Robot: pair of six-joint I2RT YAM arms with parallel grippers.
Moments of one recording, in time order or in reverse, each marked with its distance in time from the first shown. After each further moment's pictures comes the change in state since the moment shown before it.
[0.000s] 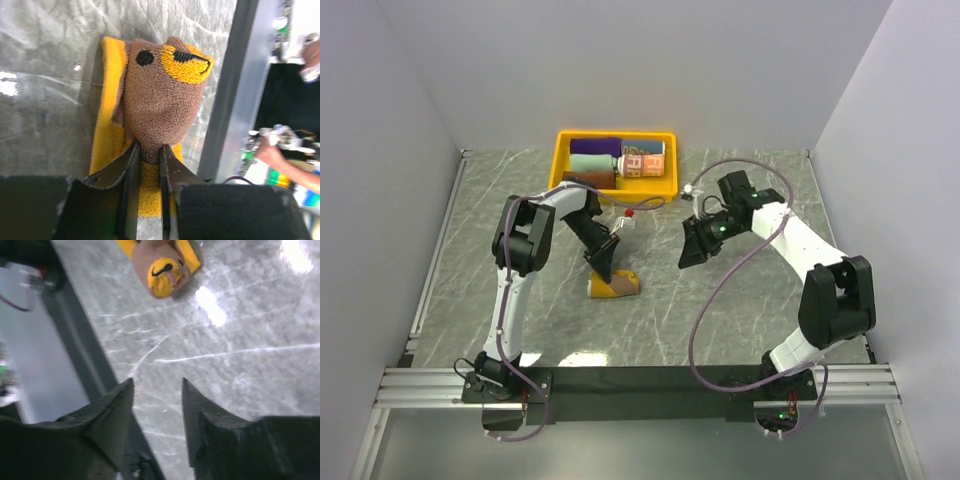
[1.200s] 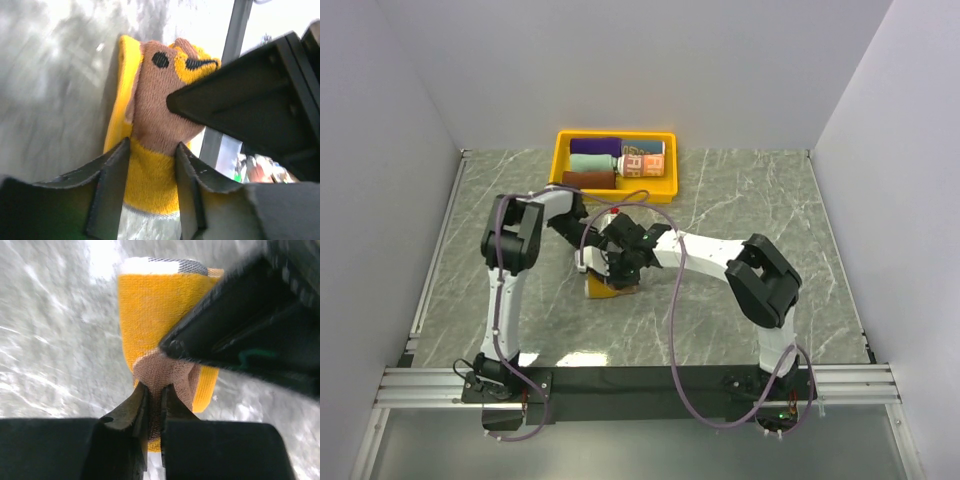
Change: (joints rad) left arm 0.072 -0.020 -0.102 0.076 0.092 -0.047; right arm 0.614 0.352 0.138 0.352 0.509 -0.416
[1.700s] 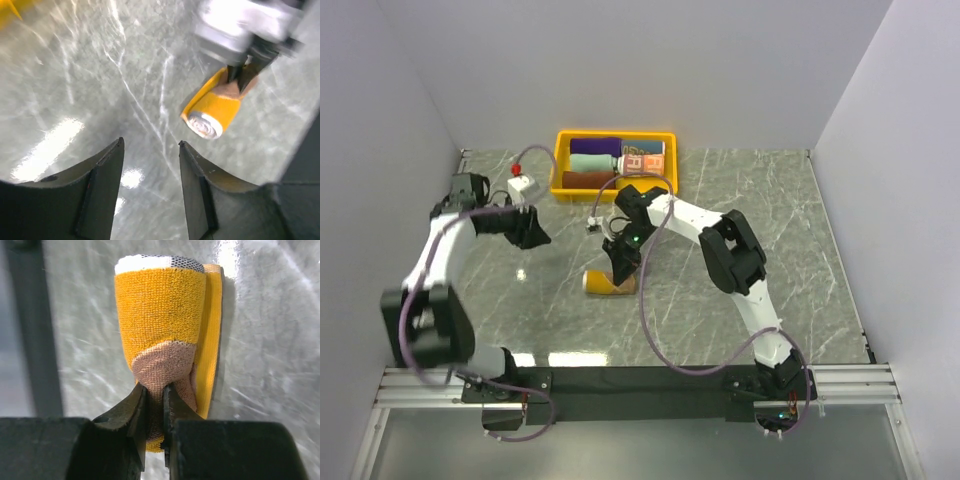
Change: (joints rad) left arm 0.452 -0.786 -0.468 0.594 -0.069 -0.253; right arm -0.190 0.331 0.419 -0.411 -0.476 0.116
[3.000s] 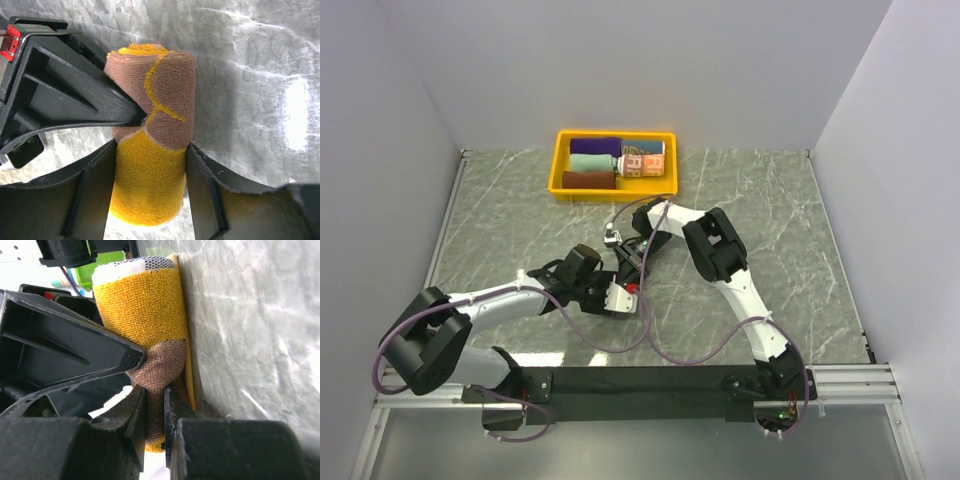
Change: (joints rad) left arm -0.880 -0.219 -0.586 0.618 -0.591 0.378; right arm -0.098 0.343 0.175 -0.358 -0.463 0.191
